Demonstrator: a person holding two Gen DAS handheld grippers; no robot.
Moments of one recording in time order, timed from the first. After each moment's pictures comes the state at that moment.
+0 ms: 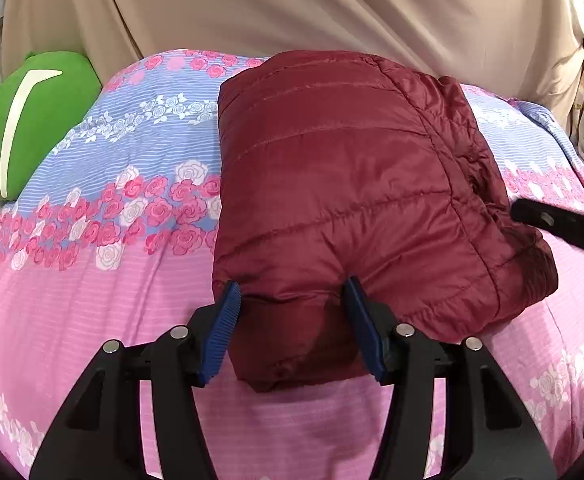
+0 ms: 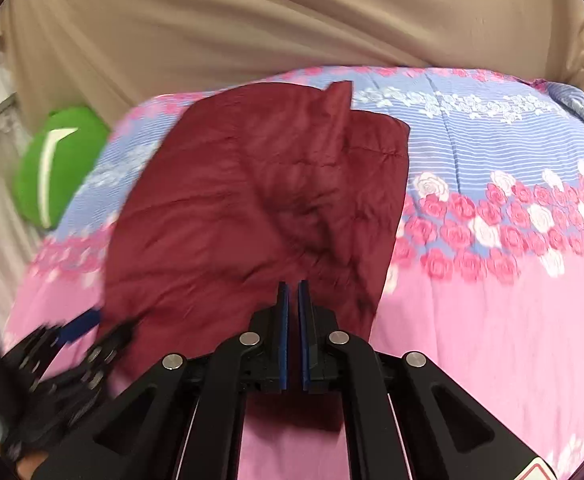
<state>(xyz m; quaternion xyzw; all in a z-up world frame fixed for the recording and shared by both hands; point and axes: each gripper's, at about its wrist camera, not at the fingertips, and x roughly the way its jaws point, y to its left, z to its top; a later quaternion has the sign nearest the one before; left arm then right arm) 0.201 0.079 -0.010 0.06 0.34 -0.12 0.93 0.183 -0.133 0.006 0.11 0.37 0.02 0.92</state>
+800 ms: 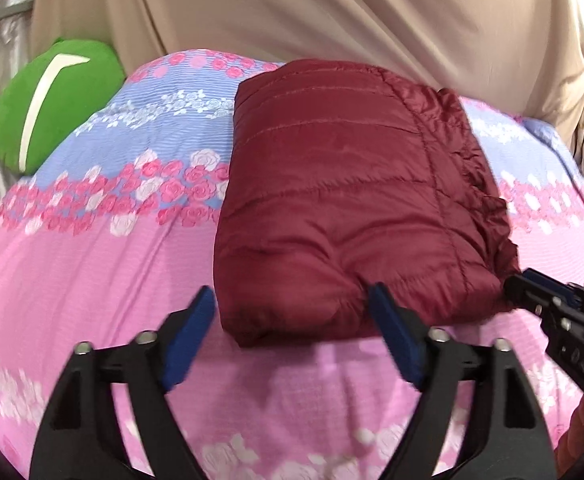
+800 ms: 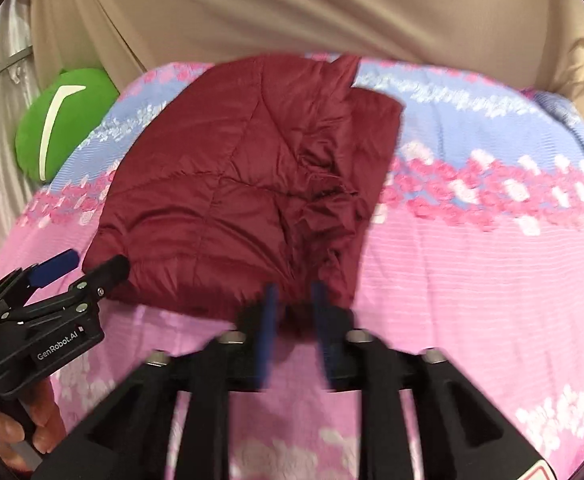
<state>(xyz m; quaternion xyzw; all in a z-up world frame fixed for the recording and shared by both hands) 0.160 0.080 -0.013 0.02 0.33 -0.10 0.94 0.123 -0.112 -0.020 0.06 0.36 -0.02 0.93</state>
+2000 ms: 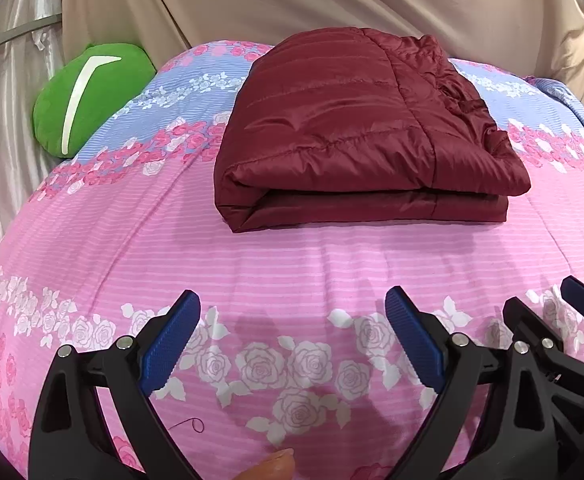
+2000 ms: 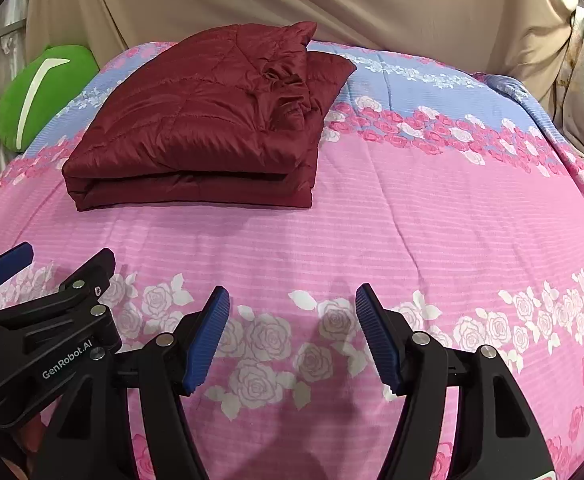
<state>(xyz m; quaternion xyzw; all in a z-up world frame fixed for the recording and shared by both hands) 0.090 0.050 -0.054 0.08 0.33 -0.02 0.94 0.060 -0.096 -0.069 0.03 0.37 -0.08 0.93</state>
